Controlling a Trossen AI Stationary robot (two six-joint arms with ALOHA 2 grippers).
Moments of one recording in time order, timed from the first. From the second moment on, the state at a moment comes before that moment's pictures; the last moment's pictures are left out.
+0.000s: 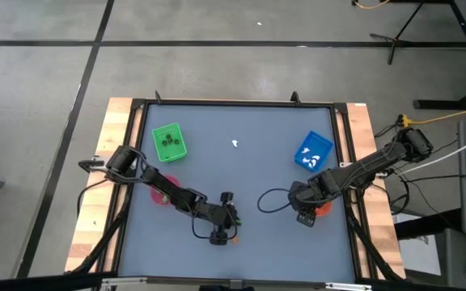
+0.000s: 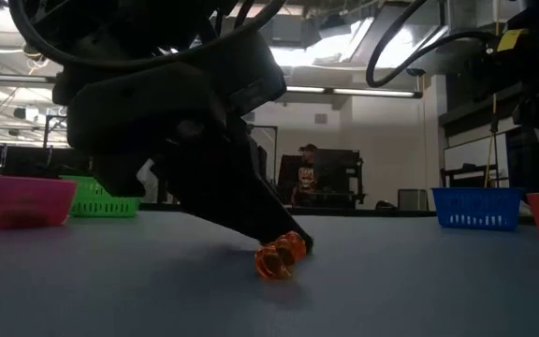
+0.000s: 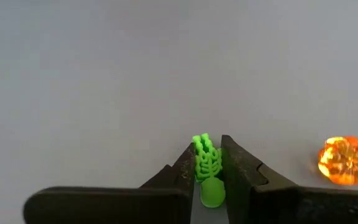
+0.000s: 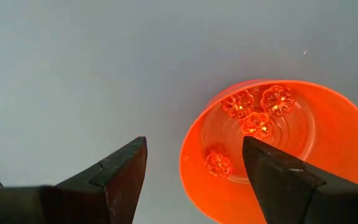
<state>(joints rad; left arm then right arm) -0.37 2.04 0.96 0.37 -0.22 -0.17 0.43 1.38 0.89 -0.98 -0.15 0.88</state>
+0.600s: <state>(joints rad) -0.37 1.72 0.96 -0.02 -0.23 -0.15 0.43 1.38 0.89 -0.97 -0.15 0.88</state>
